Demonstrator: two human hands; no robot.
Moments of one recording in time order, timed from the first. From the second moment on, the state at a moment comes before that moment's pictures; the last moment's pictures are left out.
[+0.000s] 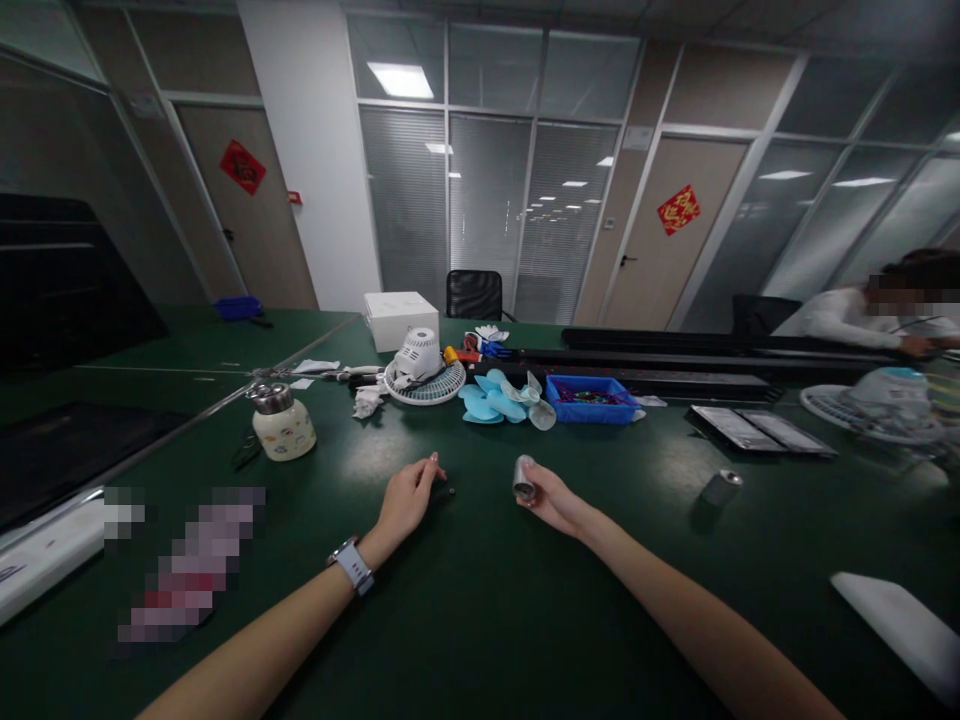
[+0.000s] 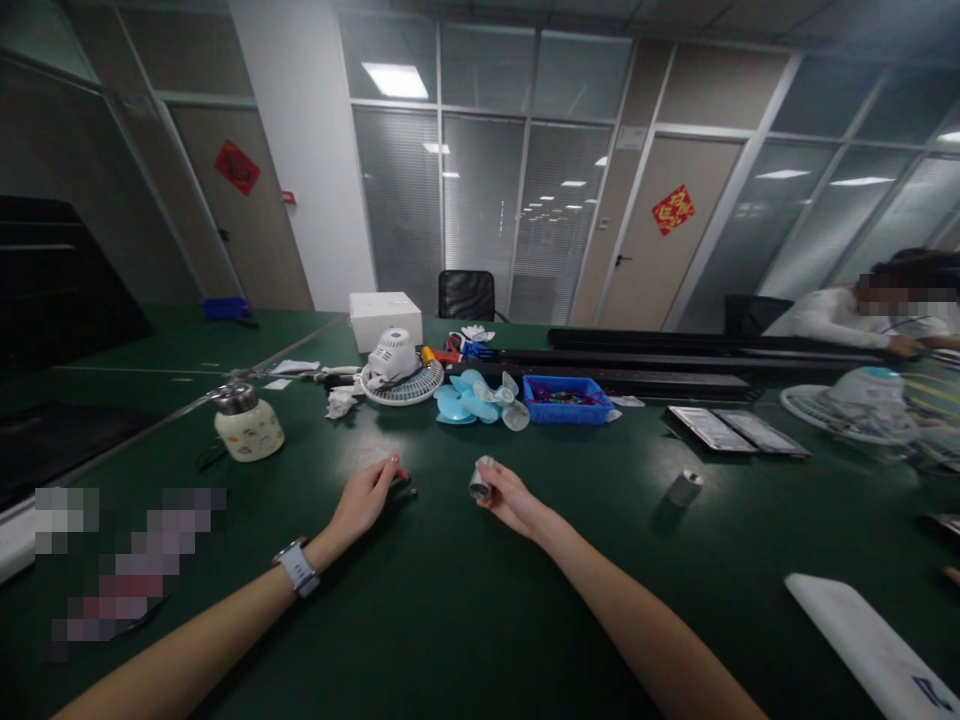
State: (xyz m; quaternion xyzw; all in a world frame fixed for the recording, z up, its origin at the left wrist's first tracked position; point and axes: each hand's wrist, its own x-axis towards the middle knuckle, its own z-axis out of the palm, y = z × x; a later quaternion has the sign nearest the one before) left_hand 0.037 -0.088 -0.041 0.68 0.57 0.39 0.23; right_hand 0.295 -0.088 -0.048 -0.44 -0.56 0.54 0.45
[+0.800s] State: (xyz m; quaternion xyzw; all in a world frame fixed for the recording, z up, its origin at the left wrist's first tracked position) left_hand 0.034 -0.089 -0.043 0.71 0.55 0.37 0.22; right_hand 0.543 -0.059 0.009 -0.87 -0.49 -0.05 -0.02
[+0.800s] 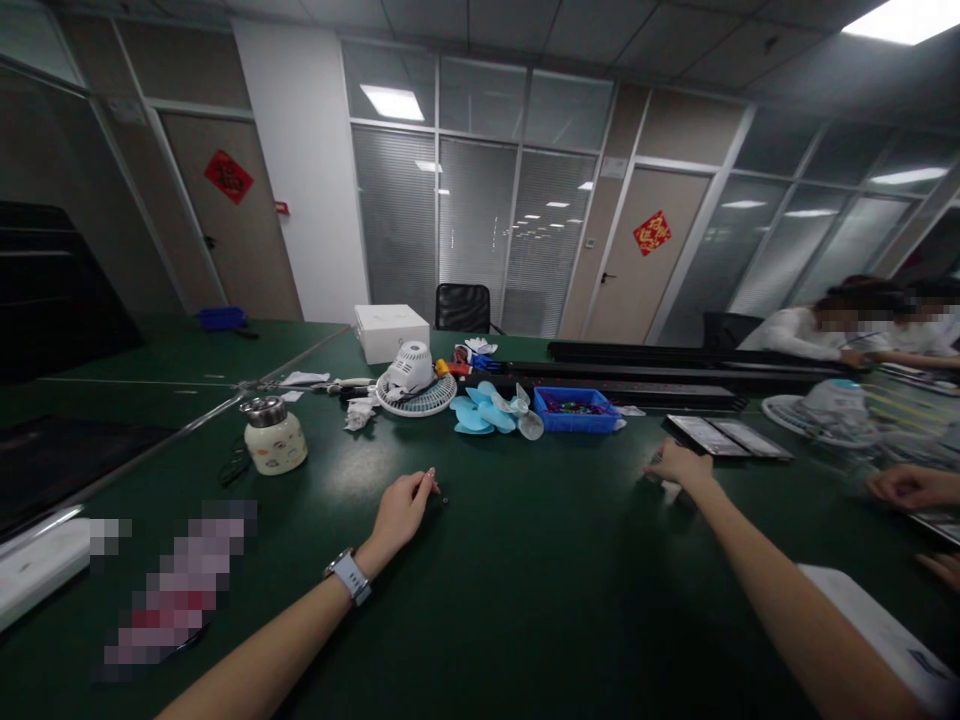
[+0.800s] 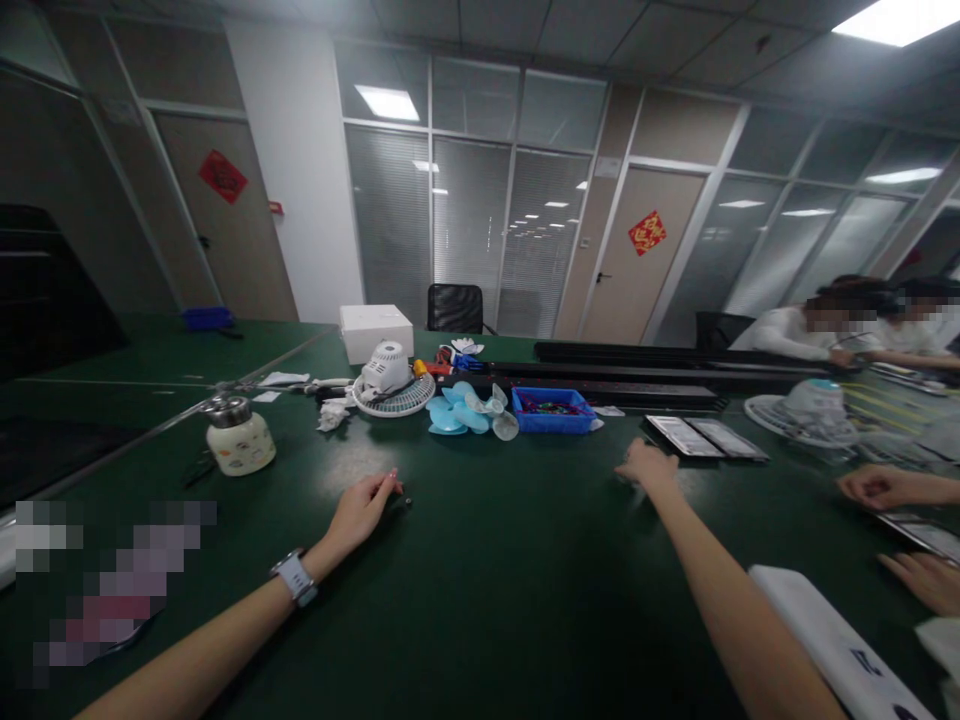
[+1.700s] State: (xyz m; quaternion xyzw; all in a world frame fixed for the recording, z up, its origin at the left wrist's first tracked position) left_hand 0.026 -0.086 -0.051 0.69 0.57 0.40 0.18; right_hand 0.405 -0.089 0.004 -0.63 -0.70 -0.01 0.32
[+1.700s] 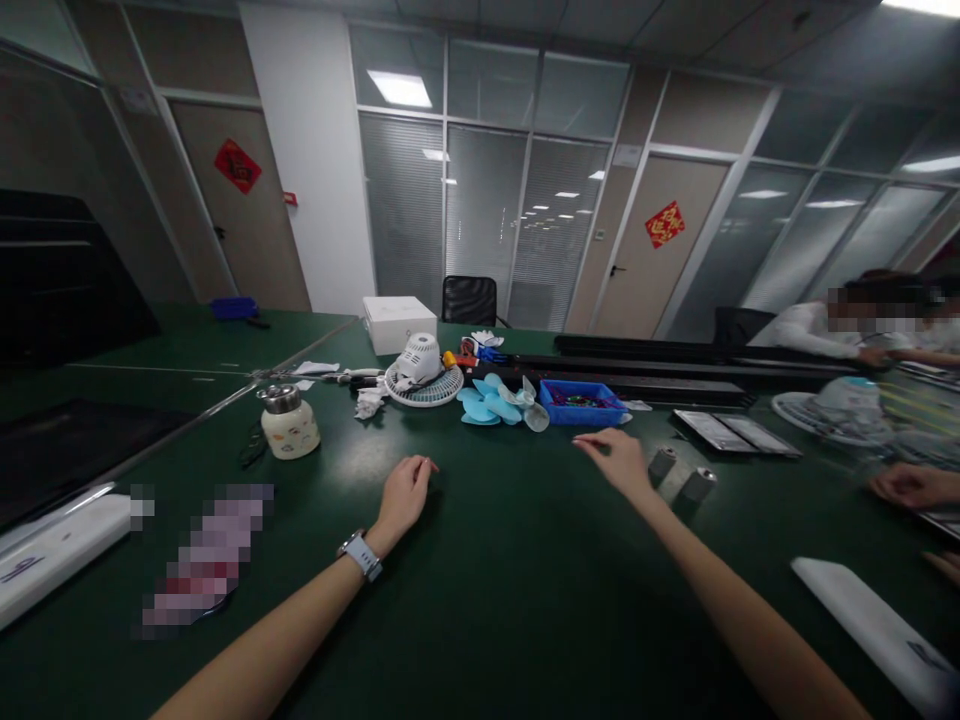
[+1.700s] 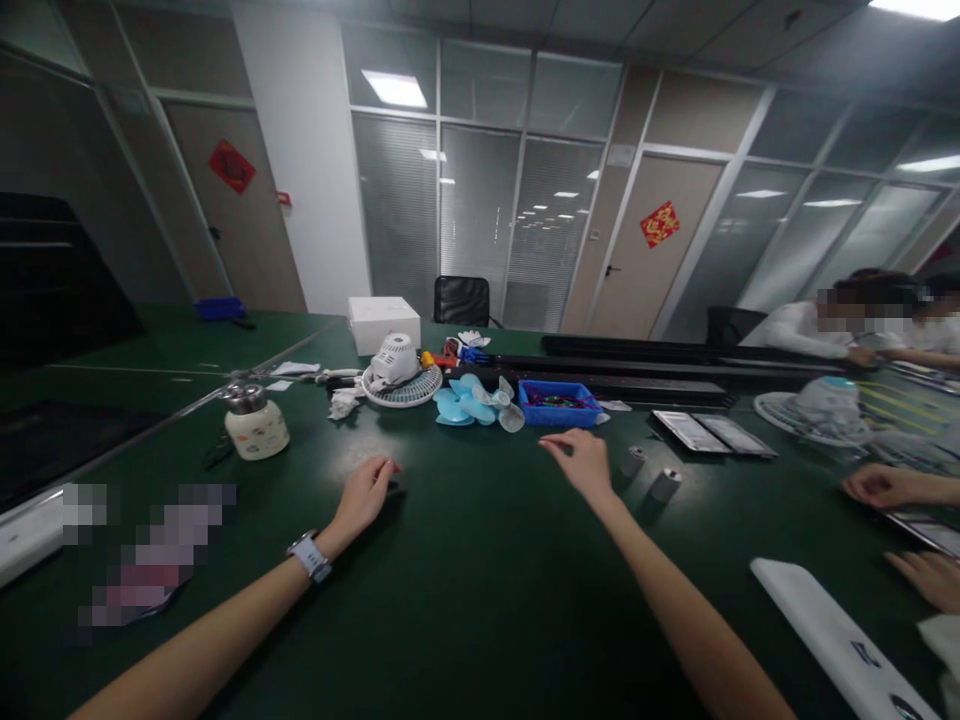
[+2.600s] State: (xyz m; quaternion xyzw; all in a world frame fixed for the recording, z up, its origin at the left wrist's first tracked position) left_hand 0.028 -0.088 -0.051 0.69 0.57 0.37 0.24; right_hand 0.555 -0.097 0.002 -0.86 -0.47 -0.09 0.16
